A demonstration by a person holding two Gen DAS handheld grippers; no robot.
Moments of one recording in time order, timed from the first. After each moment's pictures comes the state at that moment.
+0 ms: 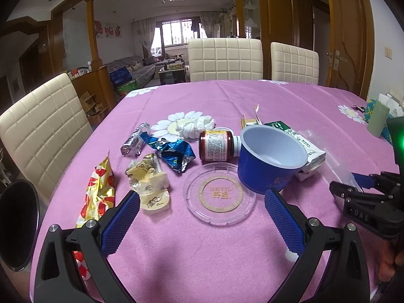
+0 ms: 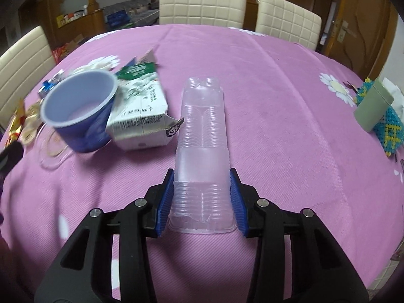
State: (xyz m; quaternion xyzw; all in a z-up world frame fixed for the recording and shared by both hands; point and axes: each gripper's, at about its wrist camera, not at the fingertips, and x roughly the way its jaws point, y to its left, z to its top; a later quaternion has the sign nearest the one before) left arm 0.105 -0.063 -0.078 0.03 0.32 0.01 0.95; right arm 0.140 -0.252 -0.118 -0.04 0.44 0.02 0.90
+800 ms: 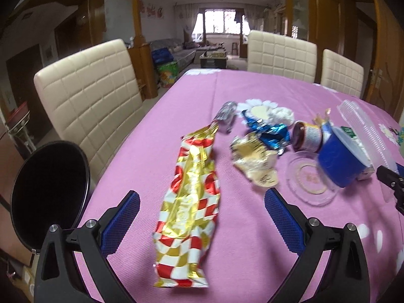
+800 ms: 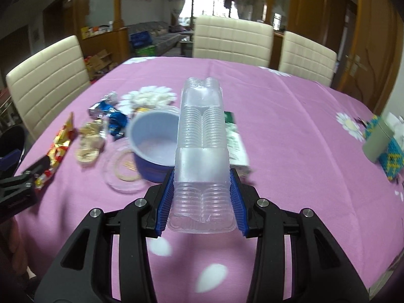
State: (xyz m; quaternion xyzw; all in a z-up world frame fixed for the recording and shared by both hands) left arm 0.089 0.050 -0.088 -0.02 0.36 0.12 0.93; right arm 0.108 -0.169 -0.070 -0.06 0.36 0.08 0.93
